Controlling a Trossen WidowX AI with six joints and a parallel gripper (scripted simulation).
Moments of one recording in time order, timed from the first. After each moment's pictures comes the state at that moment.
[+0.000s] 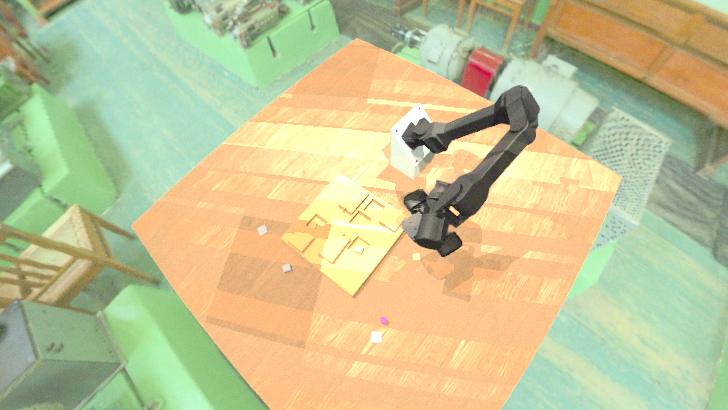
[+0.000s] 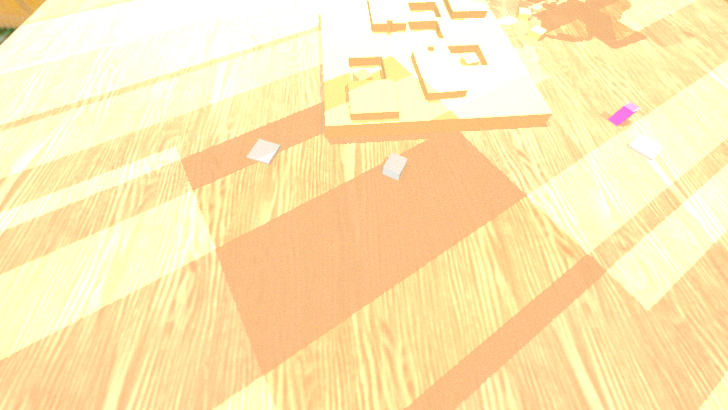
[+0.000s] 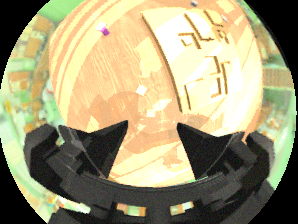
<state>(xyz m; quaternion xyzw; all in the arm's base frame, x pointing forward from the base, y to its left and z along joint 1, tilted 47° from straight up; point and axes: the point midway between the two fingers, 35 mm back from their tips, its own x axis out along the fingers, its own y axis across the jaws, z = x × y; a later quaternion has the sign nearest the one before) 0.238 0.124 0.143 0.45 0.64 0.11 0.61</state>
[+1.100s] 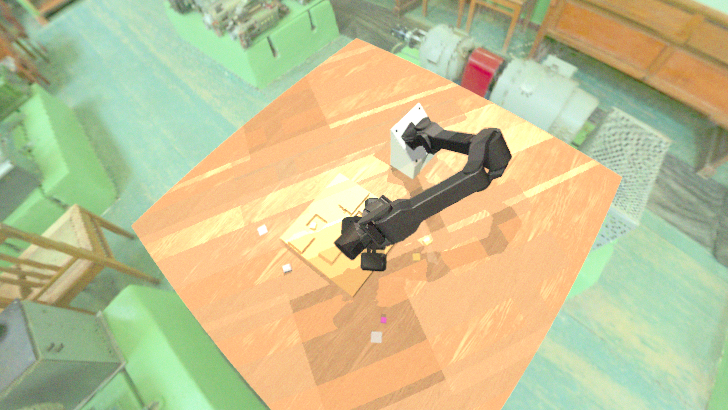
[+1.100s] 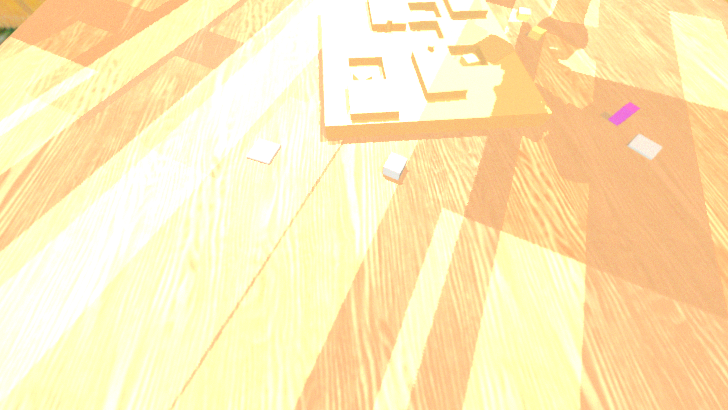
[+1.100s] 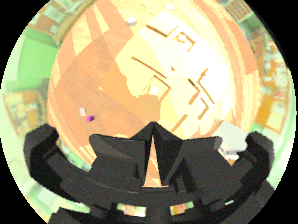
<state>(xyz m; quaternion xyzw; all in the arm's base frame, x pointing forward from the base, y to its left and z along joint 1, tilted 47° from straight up) 0.343 0.033 0.083 0.60 0.64 -0.10 0.47</state>
